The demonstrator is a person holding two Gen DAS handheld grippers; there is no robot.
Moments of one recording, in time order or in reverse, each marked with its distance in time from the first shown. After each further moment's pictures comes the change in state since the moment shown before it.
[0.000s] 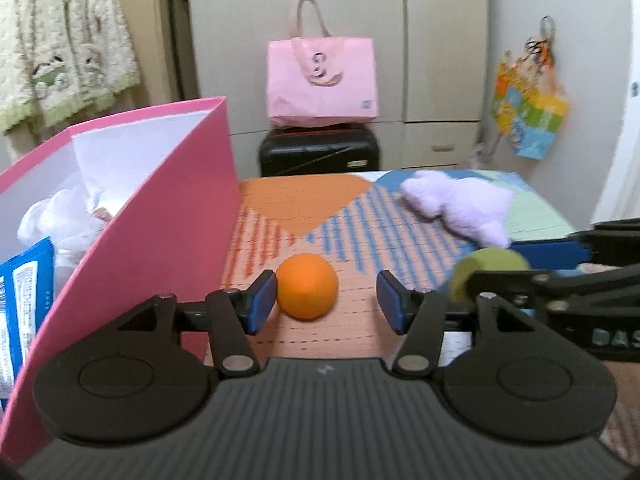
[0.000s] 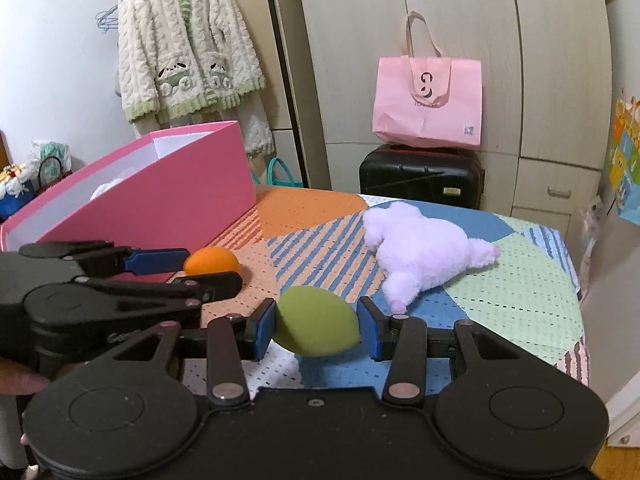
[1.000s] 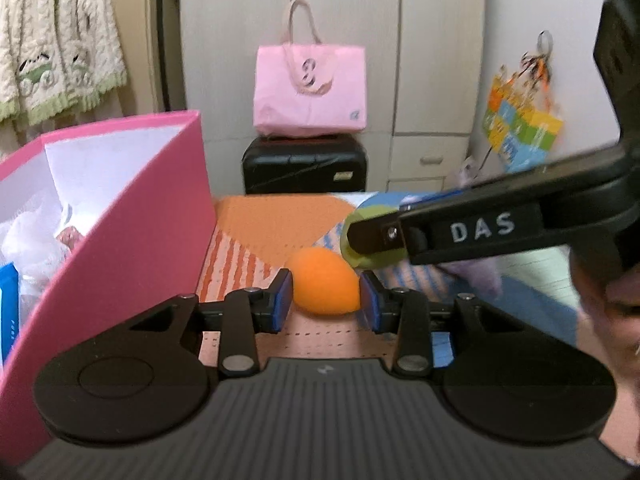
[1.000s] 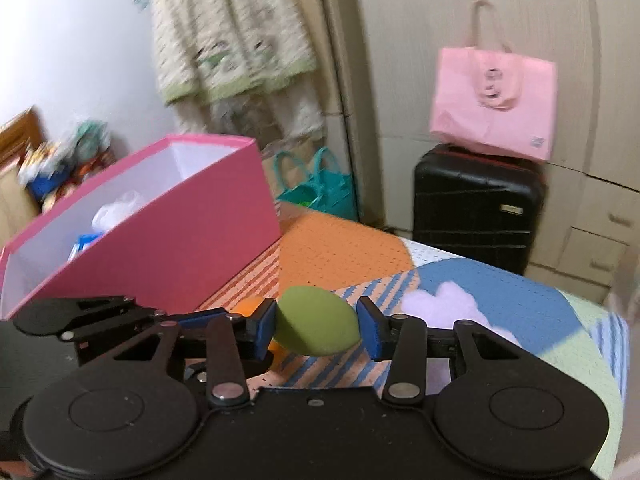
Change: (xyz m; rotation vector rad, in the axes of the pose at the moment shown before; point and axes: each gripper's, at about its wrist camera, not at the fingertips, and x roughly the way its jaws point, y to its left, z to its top) left arm 0.011 -0.005 0.022 -0.028 -0.036 -0.079; right arm 0.059 -0.013 0.072 -0.005 0.077 0.150
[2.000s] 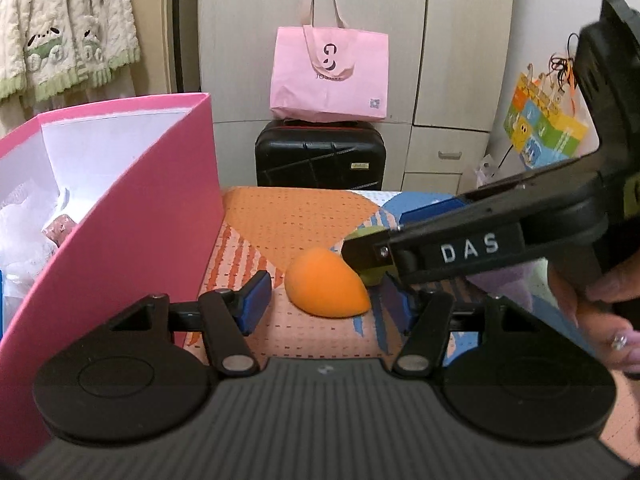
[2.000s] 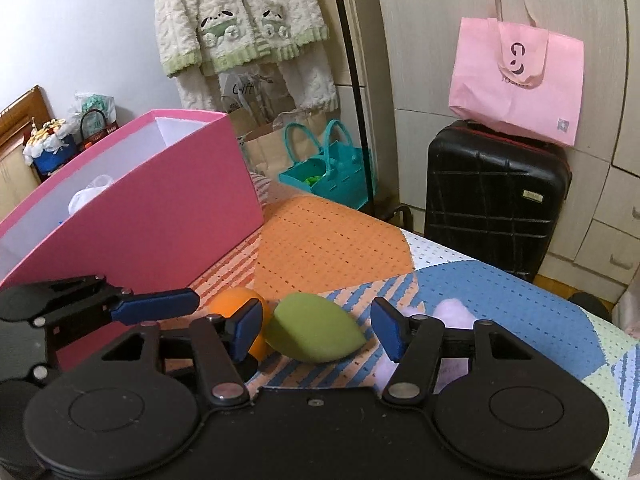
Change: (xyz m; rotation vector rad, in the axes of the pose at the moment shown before) left arm 0.029 0.004 0.009 -0.067 0.059 0.054; right arm 0.052 -0.023 0.021 -0.091 0.118 0.077
